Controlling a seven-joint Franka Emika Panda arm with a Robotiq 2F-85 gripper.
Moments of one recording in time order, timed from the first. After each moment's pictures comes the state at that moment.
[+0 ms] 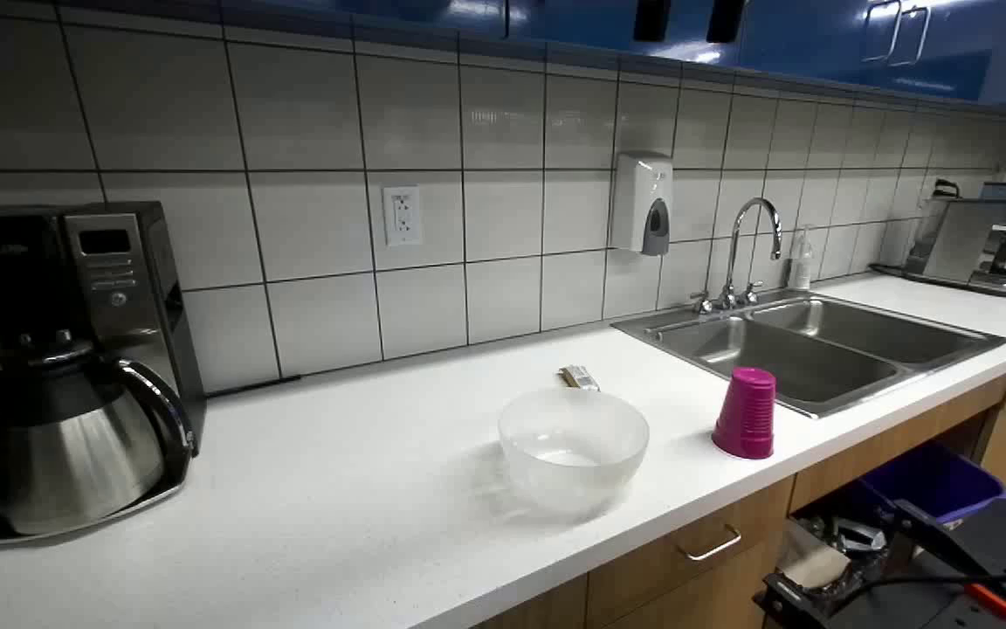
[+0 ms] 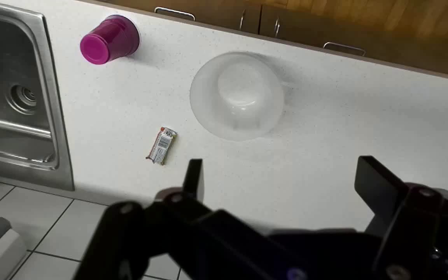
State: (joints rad) arm 0.13 -0.83 0.21 -2.48 -0.01 1.87 0.04
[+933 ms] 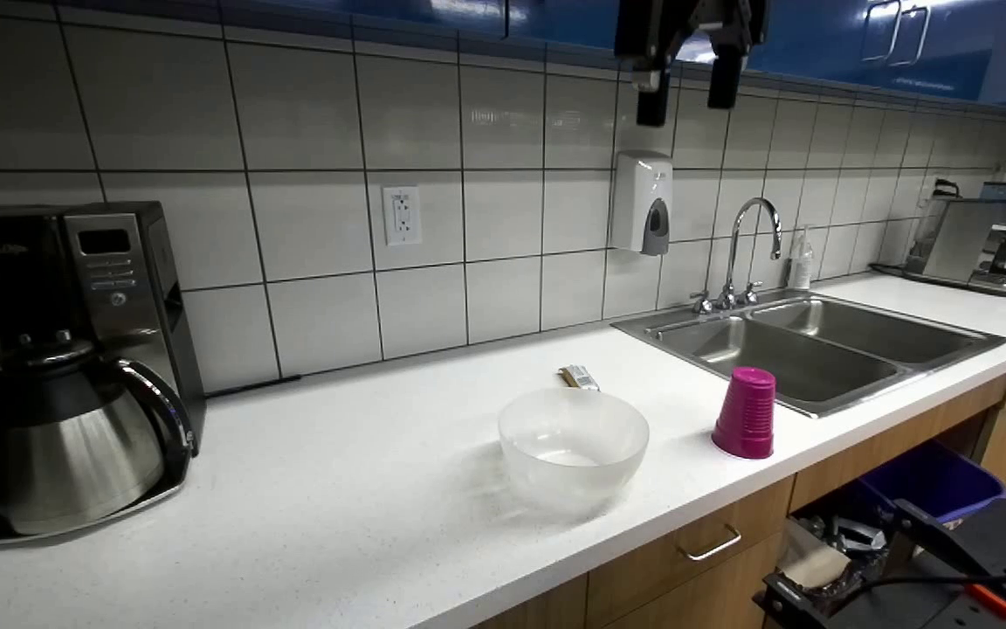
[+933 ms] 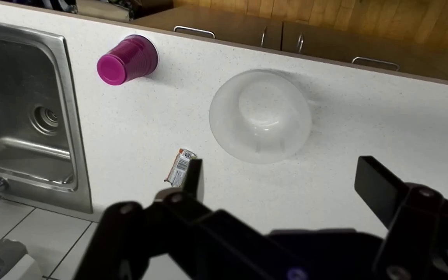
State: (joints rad) arm 0.12 -0.76 0.22 -2.55 -0.08 1.94 0.10
